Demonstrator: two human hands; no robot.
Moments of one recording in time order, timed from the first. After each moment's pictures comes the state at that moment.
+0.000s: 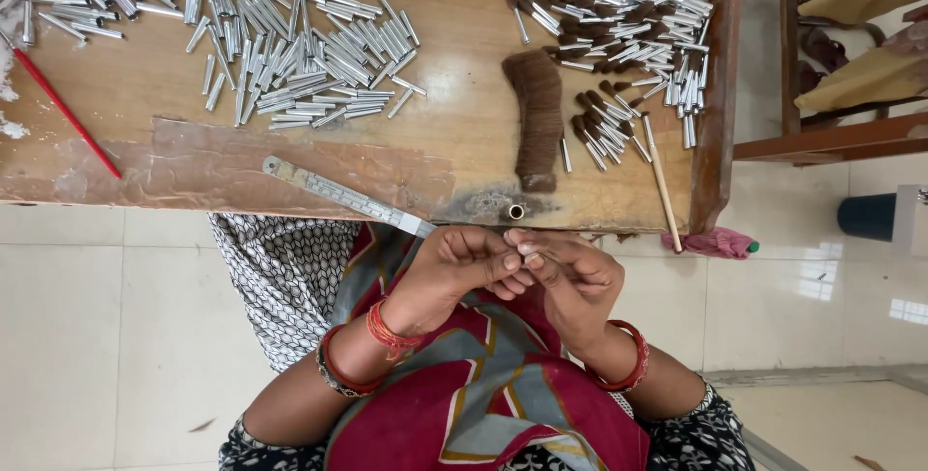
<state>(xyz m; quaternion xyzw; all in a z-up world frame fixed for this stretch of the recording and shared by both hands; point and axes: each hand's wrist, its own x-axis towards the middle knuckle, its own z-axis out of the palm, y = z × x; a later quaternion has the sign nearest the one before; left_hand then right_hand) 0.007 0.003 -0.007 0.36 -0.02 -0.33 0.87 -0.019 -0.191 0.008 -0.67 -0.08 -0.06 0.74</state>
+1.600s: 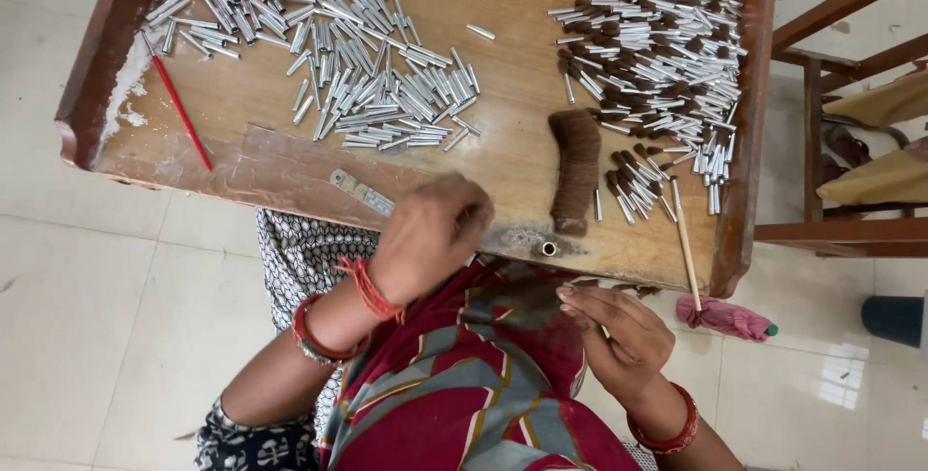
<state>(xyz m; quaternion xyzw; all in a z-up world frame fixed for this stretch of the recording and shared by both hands) 0.057 0.059 0.049 0.87 -0.15 0.10 0.47 -0.010 -0.209 0.057 -0.85 -0.27 -0.16 0.43</state>
